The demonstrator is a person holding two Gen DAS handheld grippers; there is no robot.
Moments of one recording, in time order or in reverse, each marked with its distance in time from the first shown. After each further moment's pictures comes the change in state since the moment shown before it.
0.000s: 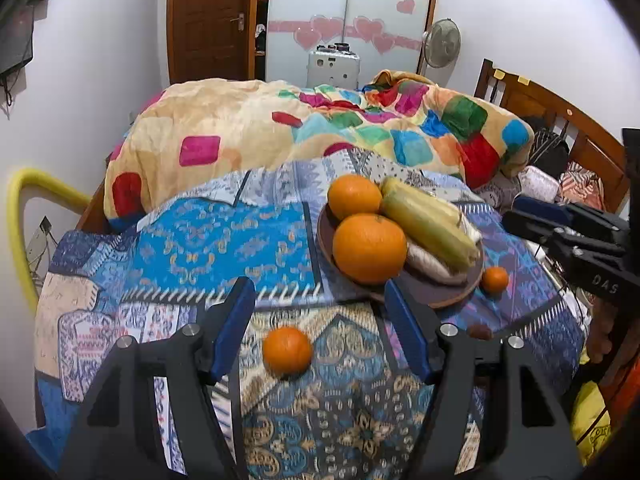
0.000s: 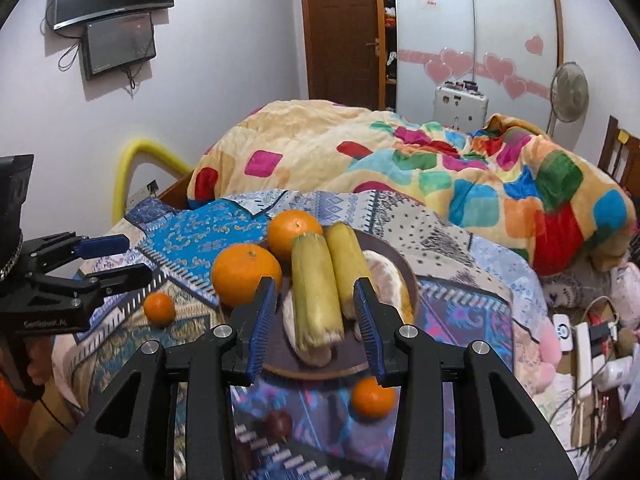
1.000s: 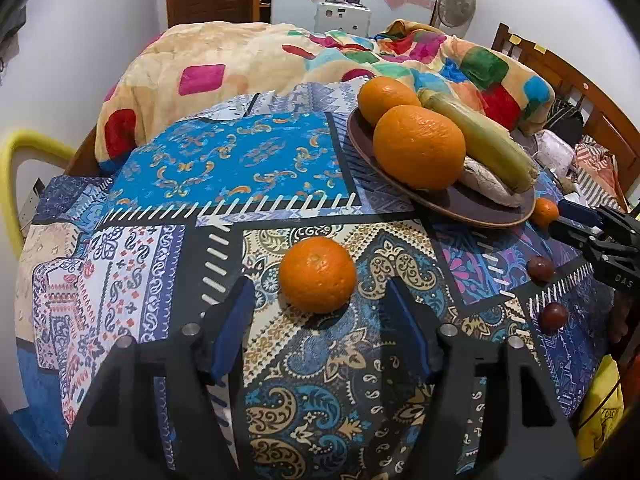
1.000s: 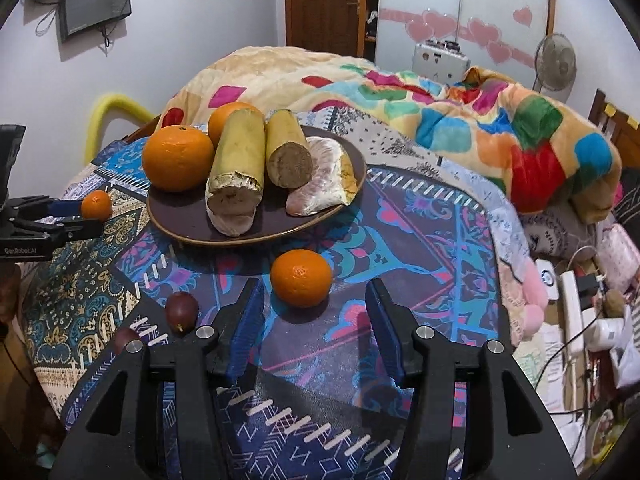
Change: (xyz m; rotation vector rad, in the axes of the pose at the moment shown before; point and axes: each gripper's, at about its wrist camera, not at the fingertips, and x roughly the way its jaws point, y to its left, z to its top) left arm 0.057 0.025 -0.048 -0.020 0.161 0.000; right arm 0.024 -0.039 -0.069 0.007 0.158 -0.060
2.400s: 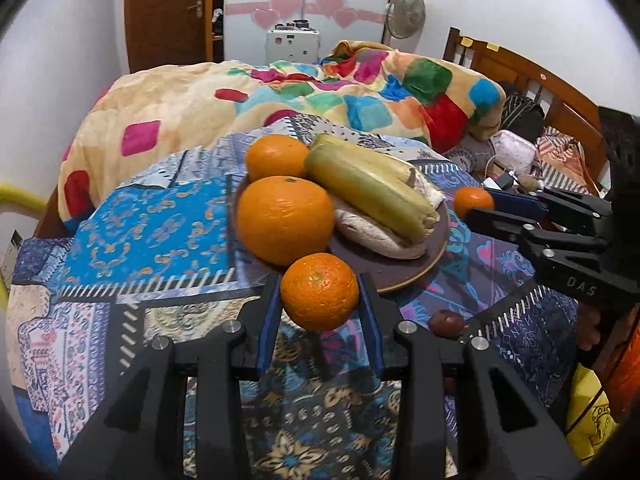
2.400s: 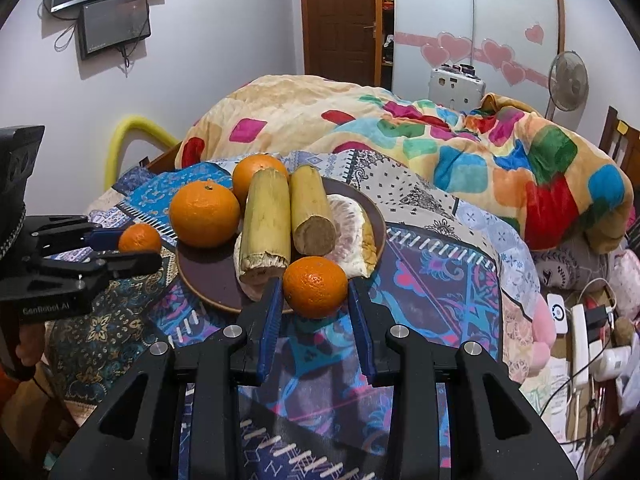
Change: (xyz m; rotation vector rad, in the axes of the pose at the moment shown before) left arm -0.011 -0.082 0.037 0.118 -0.086 -0.085; right arm -0.011 0.006 0.030 -0.027 -0.091 0.057
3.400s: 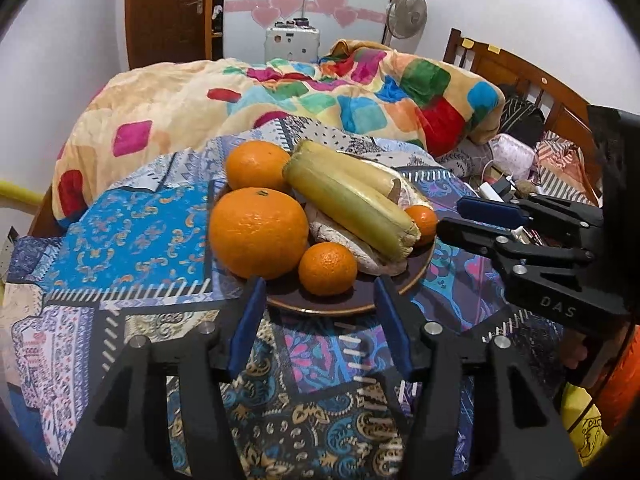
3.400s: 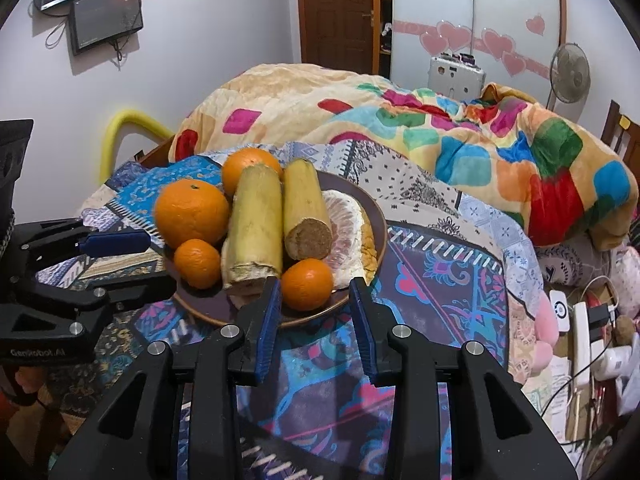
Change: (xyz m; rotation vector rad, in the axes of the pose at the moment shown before) left arm -0.002 -0.015 0.007 -0.023 -0.003 0.000; right arm 0.008 0.001 0.008 0.009 0.037 -0.006
